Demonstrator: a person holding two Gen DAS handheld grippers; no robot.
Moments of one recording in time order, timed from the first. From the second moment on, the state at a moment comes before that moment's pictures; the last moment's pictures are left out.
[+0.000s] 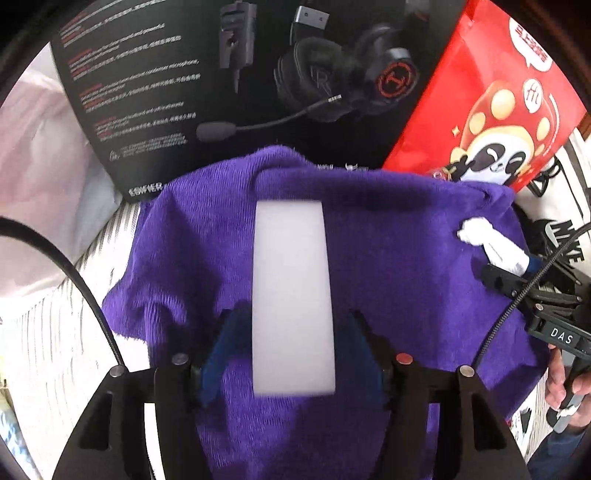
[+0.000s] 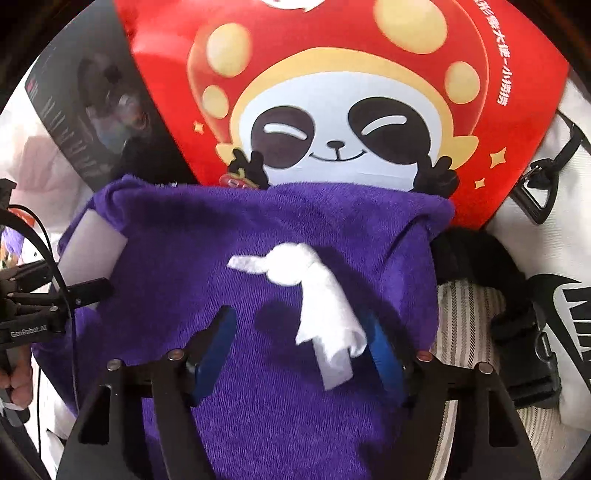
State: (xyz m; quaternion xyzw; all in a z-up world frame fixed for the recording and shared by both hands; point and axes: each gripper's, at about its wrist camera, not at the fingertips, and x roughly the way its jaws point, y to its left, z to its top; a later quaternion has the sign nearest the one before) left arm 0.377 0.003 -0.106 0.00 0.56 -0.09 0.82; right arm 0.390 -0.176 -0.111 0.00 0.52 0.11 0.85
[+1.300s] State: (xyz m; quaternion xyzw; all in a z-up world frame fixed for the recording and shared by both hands) left arm 0.134 0.042 -0.109 0.08 0.55 -0.21 0.80; right arm 0.128 -0.212 -0.016 0.02 0.50 0.07 0.86
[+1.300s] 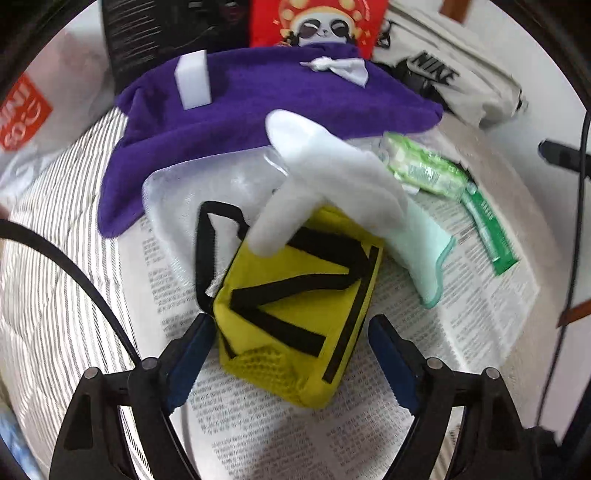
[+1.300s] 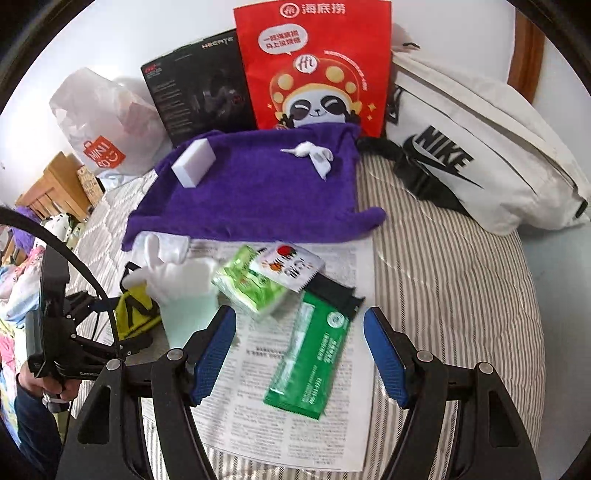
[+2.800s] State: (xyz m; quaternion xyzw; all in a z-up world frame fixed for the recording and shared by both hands) left arm 0.110 0.083 -0.106 0.03 0.54 -0.15 0.83; right arm 0.139 -0.199 -0.119 0.01 0.56 0.01 0.83
